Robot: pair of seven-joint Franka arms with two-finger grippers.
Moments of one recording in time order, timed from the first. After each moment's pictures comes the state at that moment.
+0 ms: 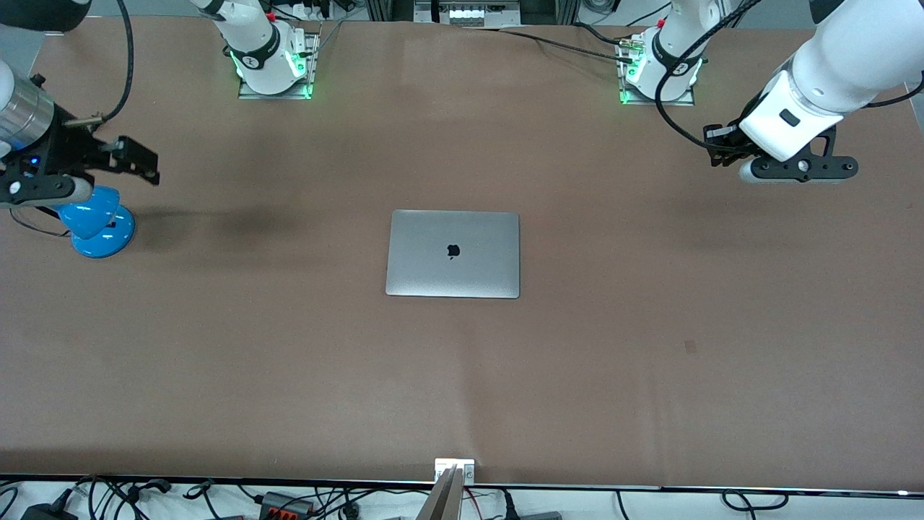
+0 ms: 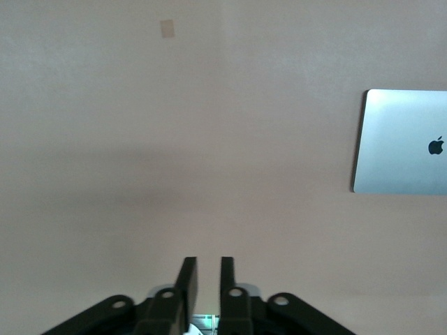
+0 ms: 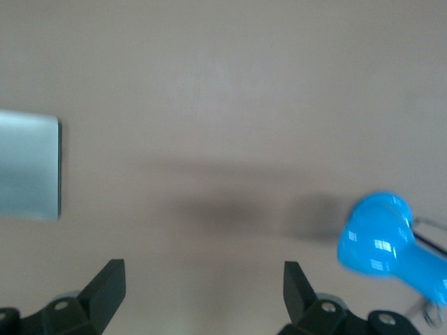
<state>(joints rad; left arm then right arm) 0.18 -0.04 -0.38 -1.69 -0.04 1.51 -0.23 -0.04 0.04 0.10 -1.62 -0.03 1.66 -0.01</state>
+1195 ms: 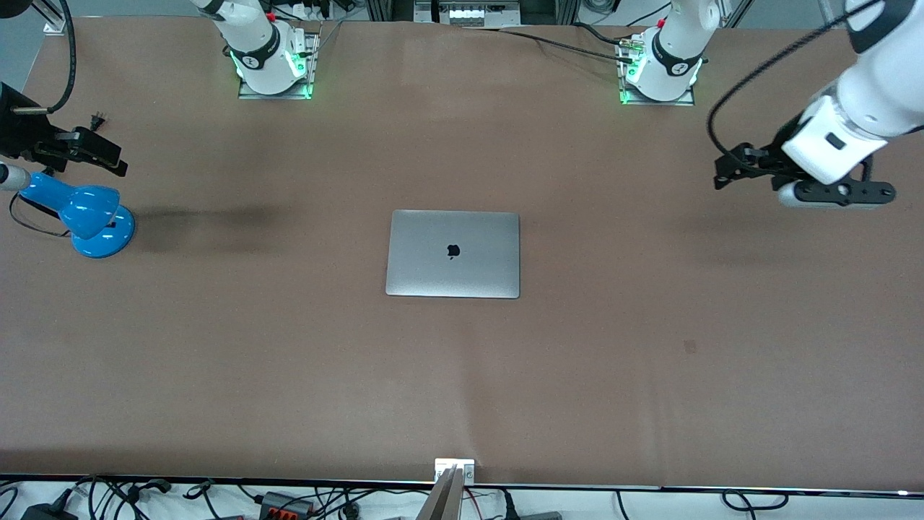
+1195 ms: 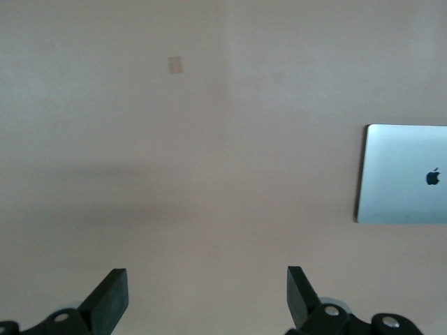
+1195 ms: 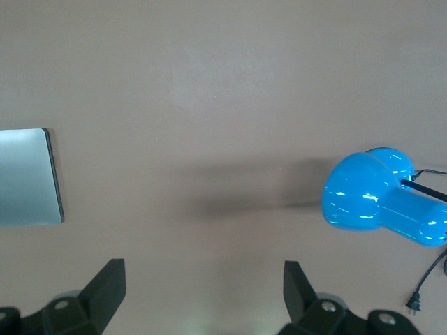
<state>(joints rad) 0.17 -0.03 -0.25 -1.75 -0.09 1.64 -0.10 -0.04 -0.02 0.01 -1.65 0.01 1.56 0.05</state>
